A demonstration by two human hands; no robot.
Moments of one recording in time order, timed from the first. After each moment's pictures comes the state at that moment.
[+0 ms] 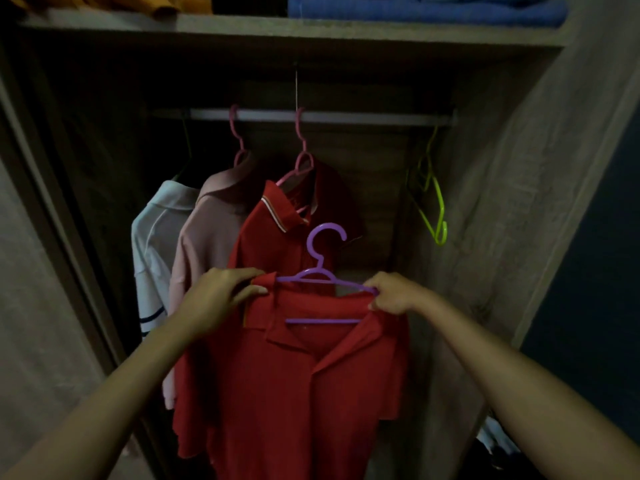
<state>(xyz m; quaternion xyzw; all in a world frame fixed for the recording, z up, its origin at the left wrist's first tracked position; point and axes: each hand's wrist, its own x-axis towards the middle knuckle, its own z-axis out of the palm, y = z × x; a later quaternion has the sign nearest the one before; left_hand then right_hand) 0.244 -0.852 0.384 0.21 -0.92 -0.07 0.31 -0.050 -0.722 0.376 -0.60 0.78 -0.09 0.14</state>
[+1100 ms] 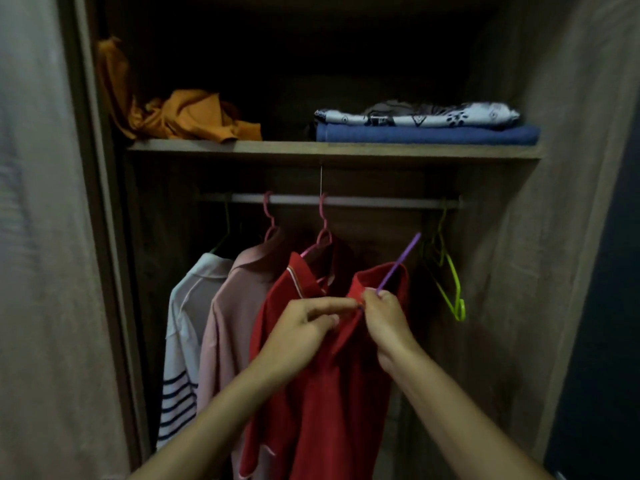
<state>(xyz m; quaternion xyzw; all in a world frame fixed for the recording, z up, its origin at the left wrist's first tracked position) 0.186 -0.747 0.461 0.17 -0.81 -0.40 0.41 0.045 -0.729 0.447 -0.34 0.62 -0.67 0.21</state>
